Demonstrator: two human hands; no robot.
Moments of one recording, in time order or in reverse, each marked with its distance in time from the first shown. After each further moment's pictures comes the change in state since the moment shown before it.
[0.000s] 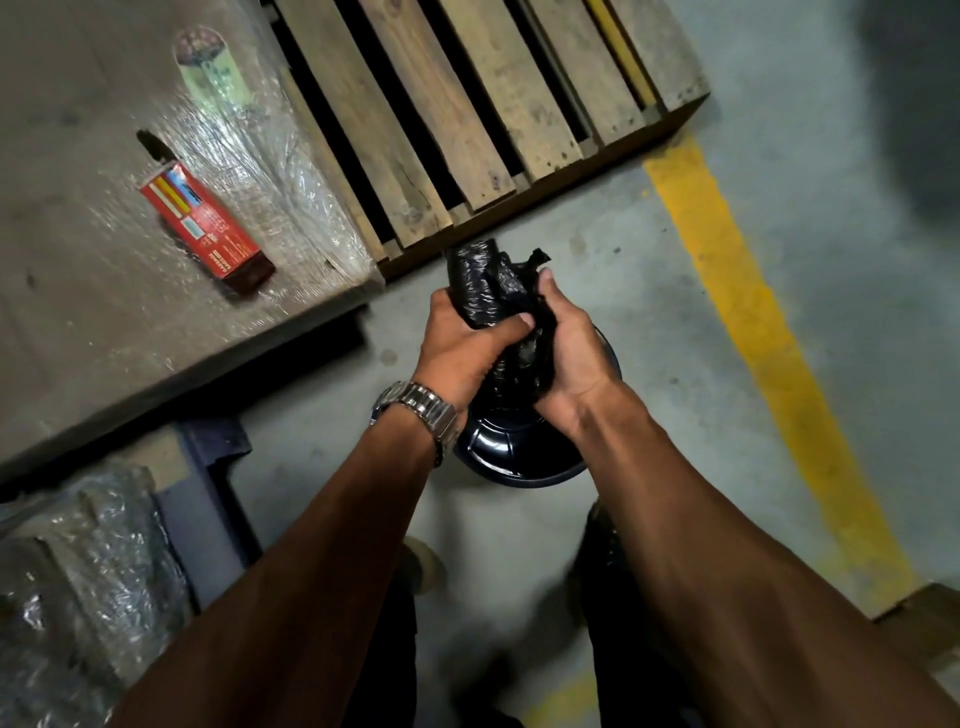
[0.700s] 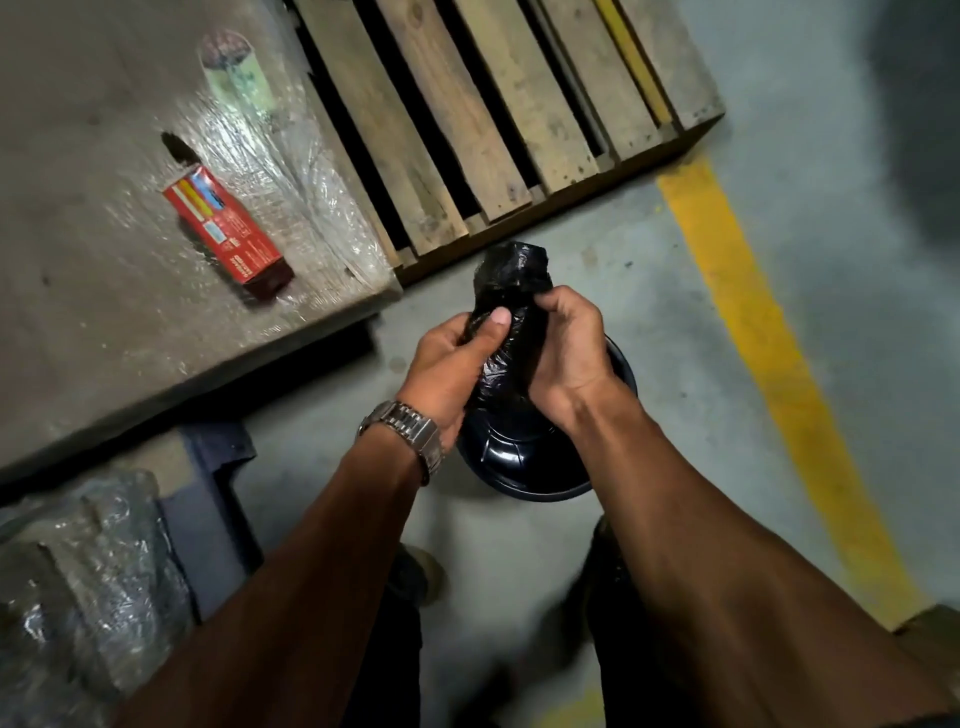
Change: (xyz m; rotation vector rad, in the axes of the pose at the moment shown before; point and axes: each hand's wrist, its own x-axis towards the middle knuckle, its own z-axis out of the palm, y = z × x) left_hand 0.005 -0.005 -0.035 -0.213 -0.148 -0.103; right_hand 0.023 0.005 0.020 -0.018 0.000 -0.144
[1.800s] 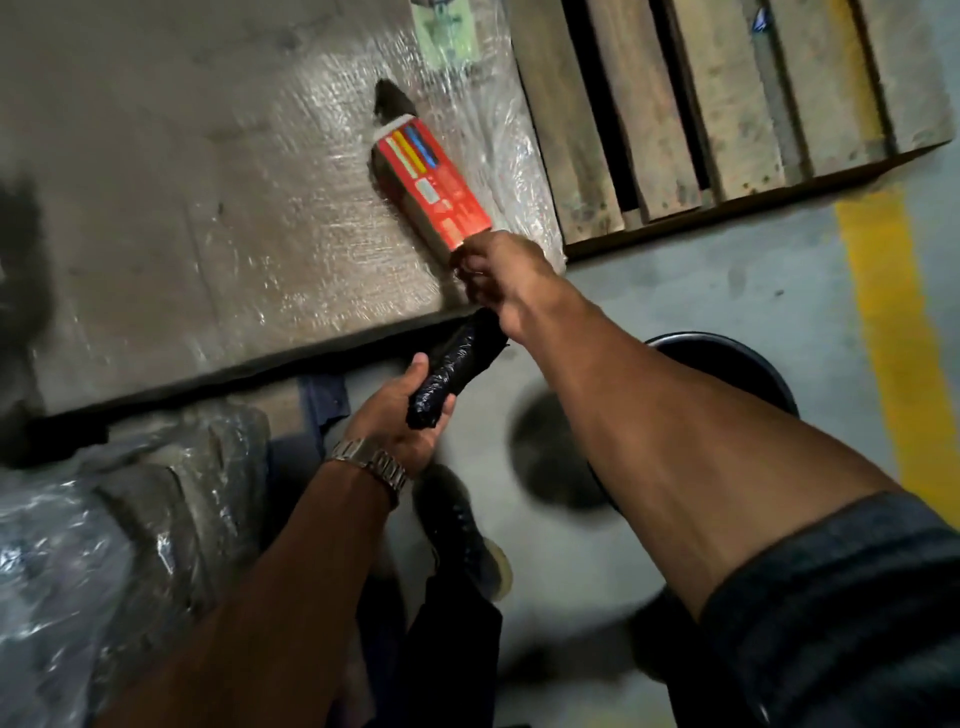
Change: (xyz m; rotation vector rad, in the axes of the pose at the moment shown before) left_hand -0.002 -0.014 -0.203 -0.632 0.504 -0.274; right_hand 0.115 0.099 0.192 -0.482 0.102 0.105
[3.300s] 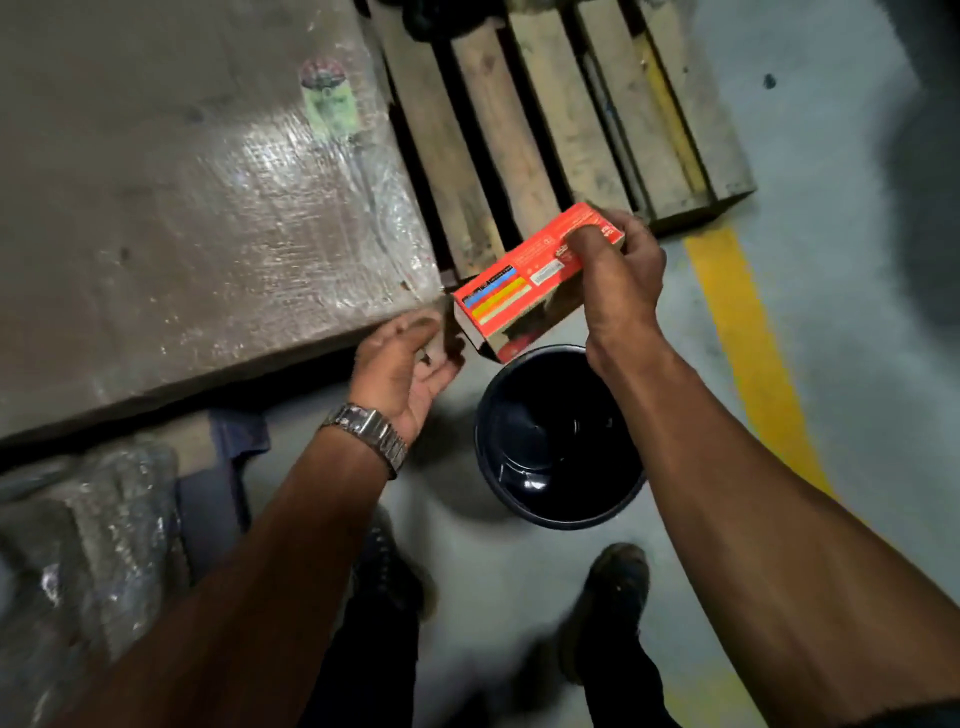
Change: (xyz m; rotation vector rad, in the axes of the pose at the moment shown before) left_hand -0.074 -0.048 0.104 0.154 -0.316 0.235; right_hand -0.113 -0.061 -0.177 -0.019 0.417 -0.589
